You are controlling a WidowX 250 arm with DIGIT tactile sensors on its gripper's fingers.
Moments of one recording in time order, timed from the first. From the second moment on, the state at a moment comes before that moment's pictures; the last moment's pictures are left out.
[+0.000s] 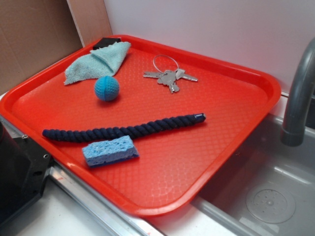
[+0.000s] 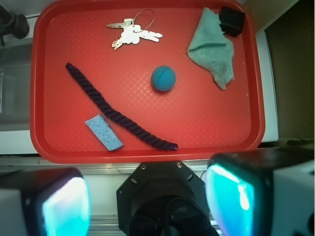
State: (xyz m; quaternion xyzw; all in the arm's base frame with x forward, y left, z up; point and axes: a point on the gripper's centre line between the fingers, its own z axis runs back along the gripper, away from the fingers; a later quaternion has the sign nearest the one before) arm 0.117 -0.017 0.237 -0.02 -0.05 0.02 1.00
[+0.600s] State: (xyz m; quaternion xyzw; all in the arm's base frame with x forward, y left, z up) arm 0.162 -0.004 0.192 0.02 -0.04 0.05 1.00
